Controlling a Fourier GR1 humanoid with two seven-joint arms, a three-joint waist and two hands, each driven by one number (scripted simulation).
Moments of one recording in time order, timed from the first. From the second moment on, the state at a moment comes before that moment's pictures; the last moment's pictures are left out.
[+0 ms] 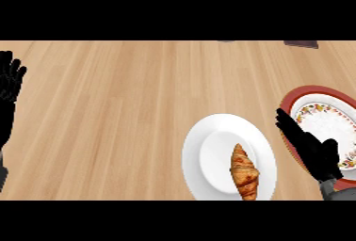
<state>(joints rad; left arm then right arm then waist) -0.17 0.55 0.03 -1.59 0.24 0.18 -0.06 -0.06 -0.55 0.31 -1.37 -0.34 -0.02 -0.05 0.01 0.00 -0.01</state>
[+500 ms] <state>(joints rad) -0.17 0.48 -0.11 -1.52 0.18 0.17 0.01 -0.26 -0.51 0.56 -1.41 0.17 -0.35 0.12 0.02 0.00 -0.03</state>
